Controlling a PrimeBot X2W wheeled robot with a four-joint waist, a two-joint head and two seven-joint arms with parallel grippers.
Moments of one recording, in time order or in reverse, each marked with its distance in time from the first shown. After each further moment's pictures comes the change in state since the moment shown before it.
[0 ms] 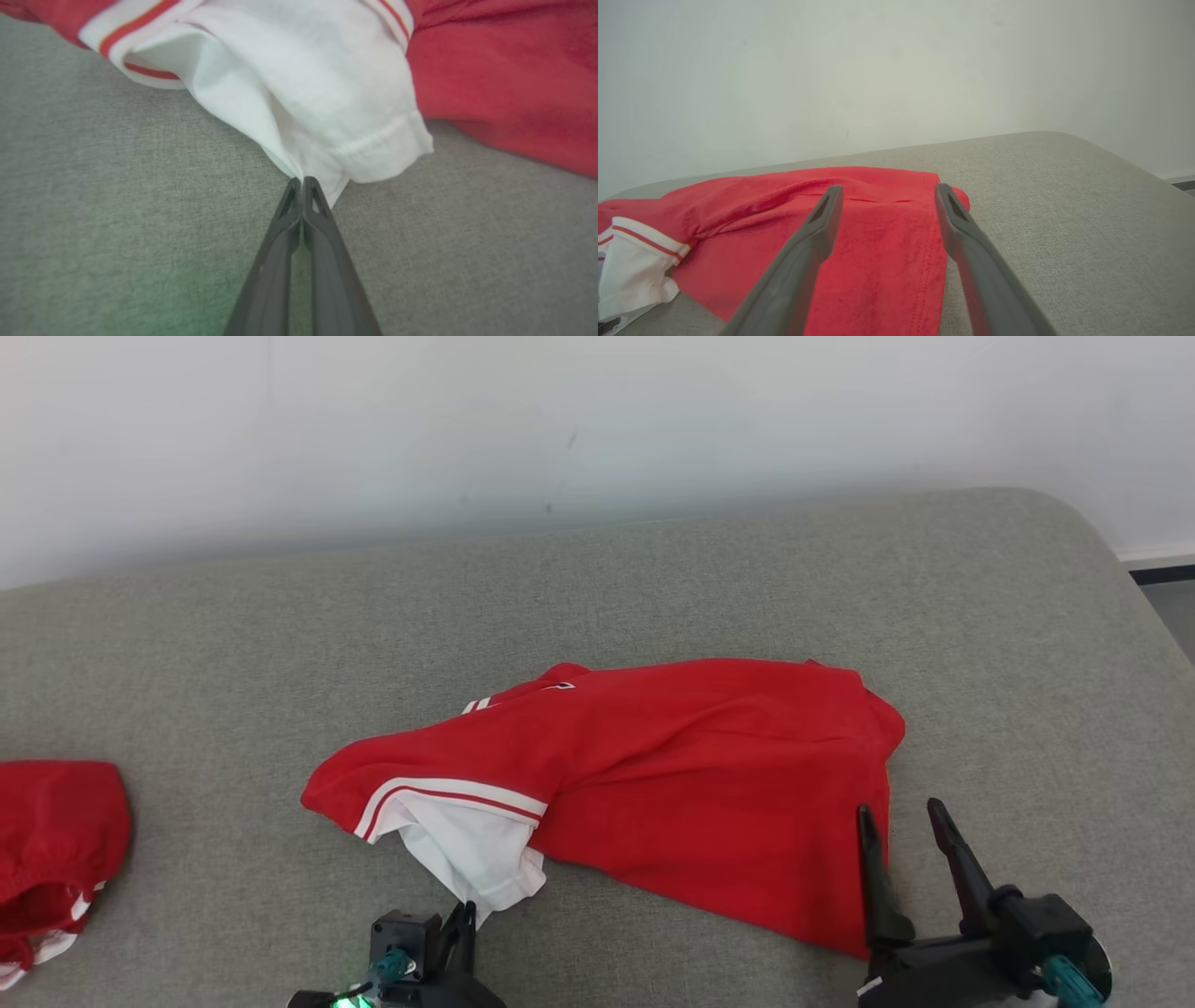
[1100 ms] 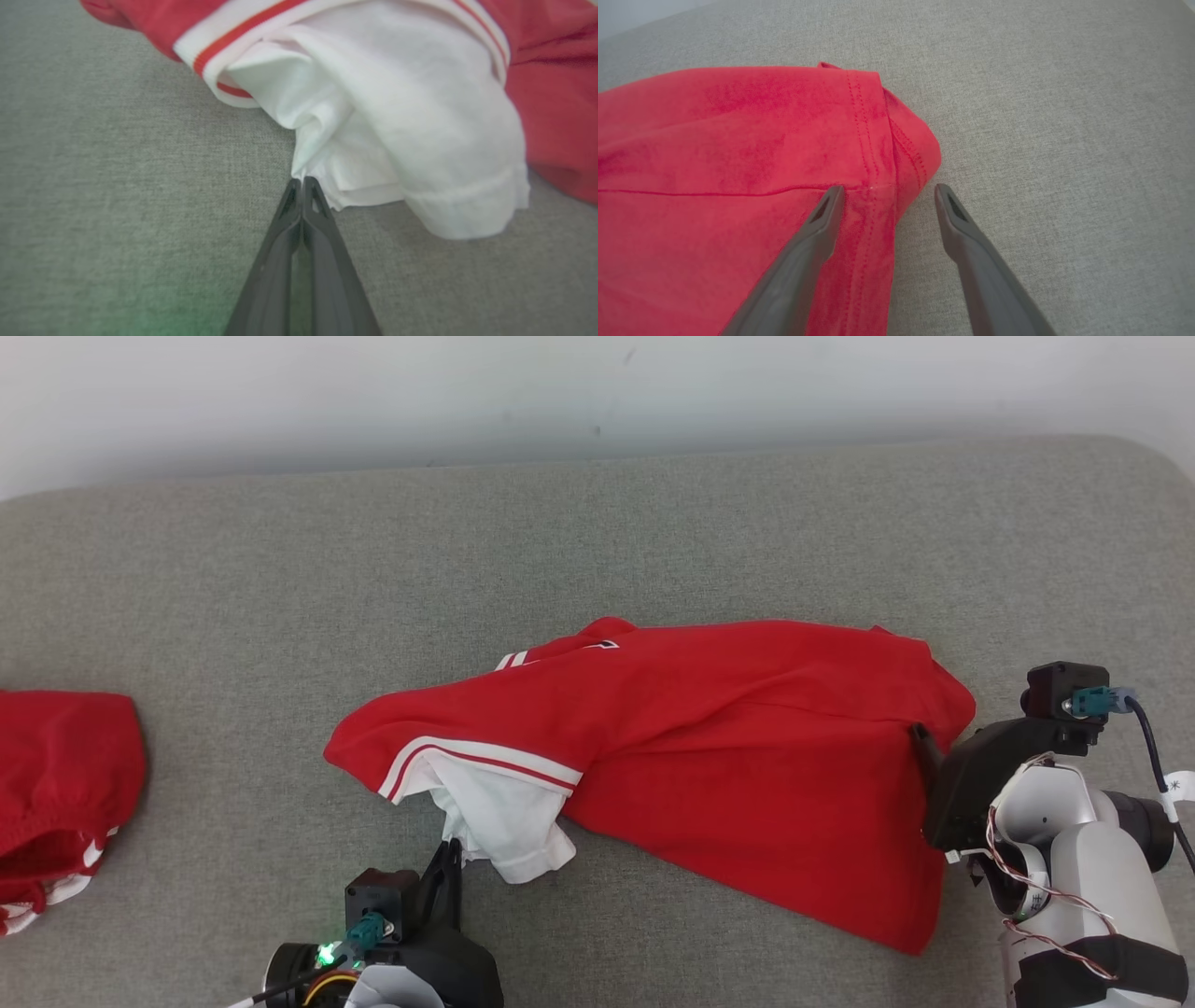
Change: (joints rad) left arm -0.068 0.013 -0.002 -0.007 -0.046 0.040 -0.060; right arm -0.416 -0.021 -0.253 0.190 -0.096 0.000 0.819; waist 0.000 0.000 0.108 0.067
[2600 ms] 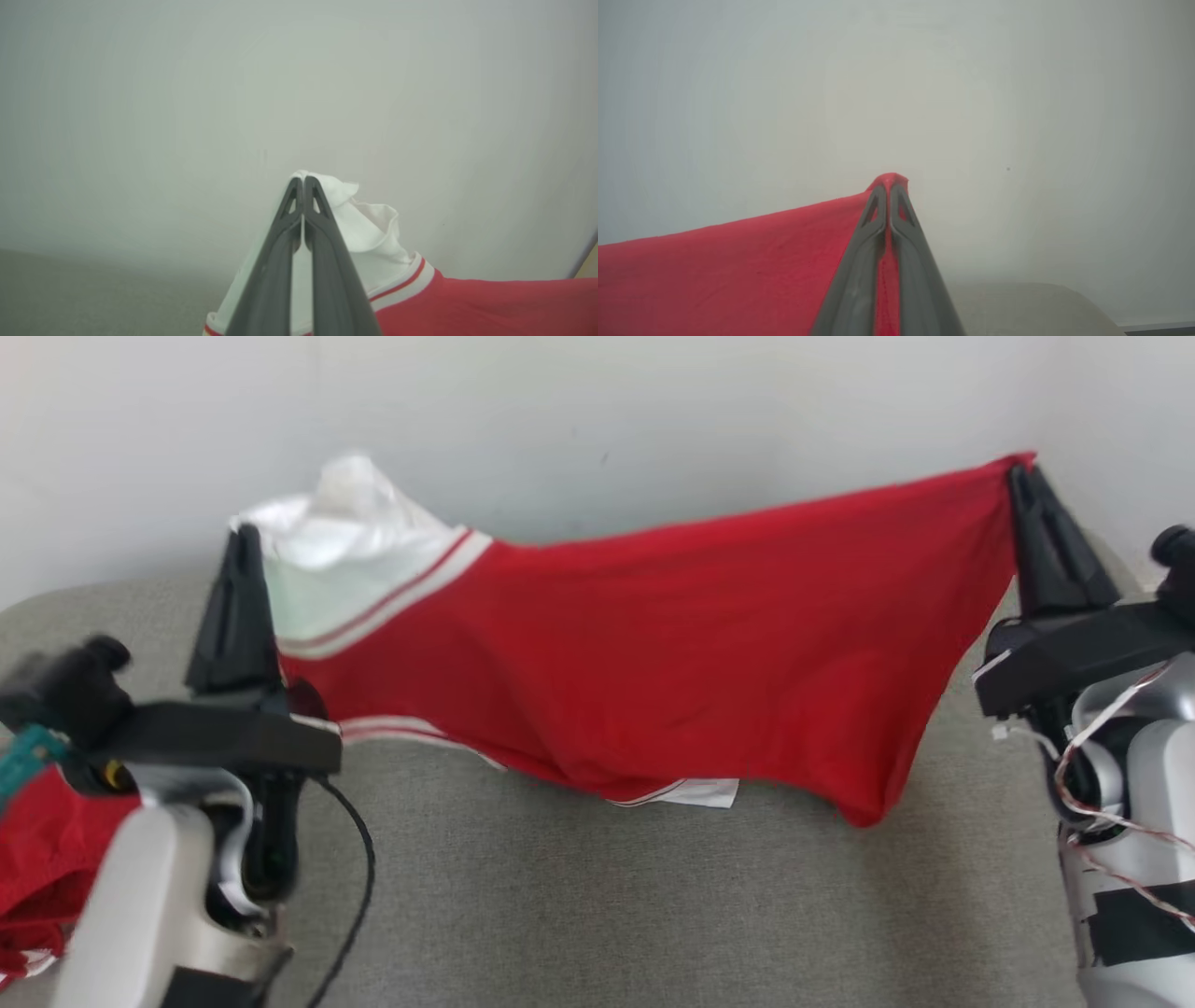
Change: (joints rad) left arm -0.114 0.116 0.268 -0.583 -0.265 -0.071 0.042; right arm -0.075 -0.163 0.214 -0.261 0.220 0.000 -0.409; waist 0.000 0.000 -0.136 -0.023
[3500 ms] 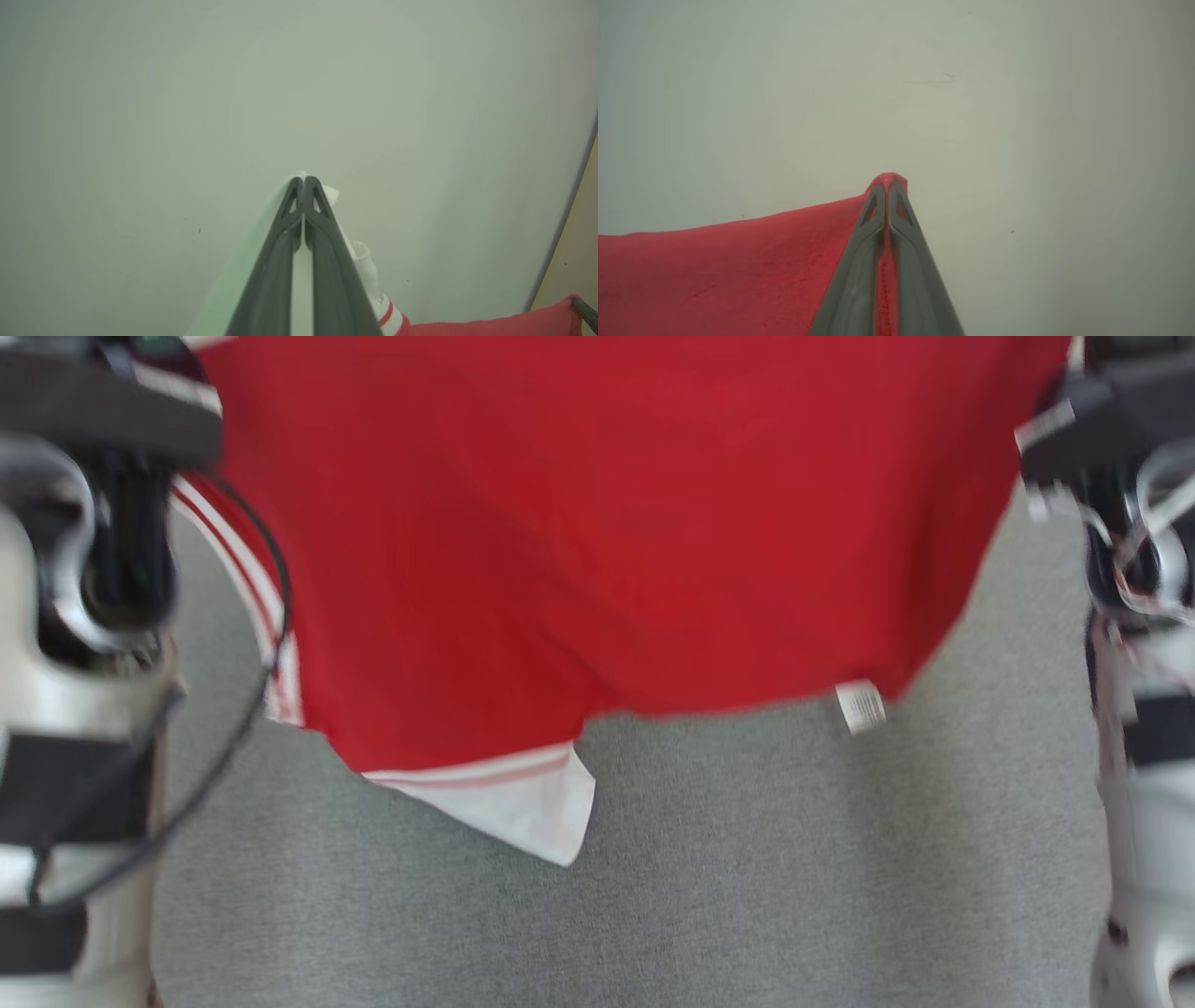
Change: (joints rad) left arm -0.476 0.067 0.021 -0.033 -0.057 0.018 0.185; right arm -0.395 -0.045 0.084 0.088 0.046 0.000 -0.030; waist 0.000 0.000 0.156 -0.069
